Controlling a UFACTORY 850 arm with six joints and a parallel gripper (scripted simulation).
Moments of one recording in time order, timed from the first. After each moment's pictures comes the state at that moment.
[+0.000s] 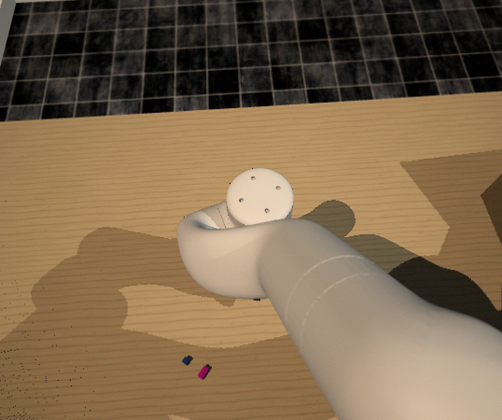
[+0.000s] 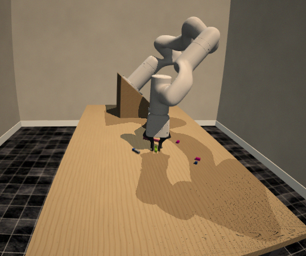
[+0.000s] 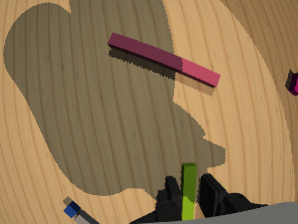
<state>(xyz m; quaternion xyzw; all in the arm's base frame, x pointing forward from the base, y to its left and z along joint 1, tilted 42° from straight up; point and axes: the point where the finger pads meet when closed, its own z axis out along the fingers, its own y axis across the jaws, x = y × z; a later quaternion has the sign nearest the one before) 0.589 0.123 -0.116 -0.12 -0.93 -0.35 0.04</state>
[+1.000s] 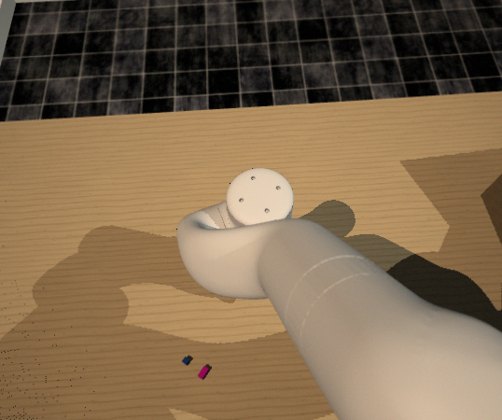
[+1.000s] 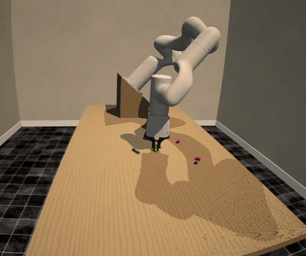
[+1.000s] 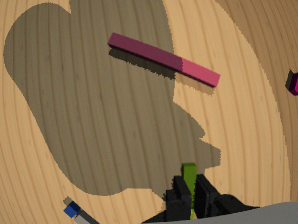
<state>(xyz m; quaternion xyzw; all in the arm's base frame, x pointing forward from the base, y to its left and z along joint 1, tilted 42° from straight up) 0.589 0.123 -0.116 -0.12 -0.93 -0.35 0.04</state>
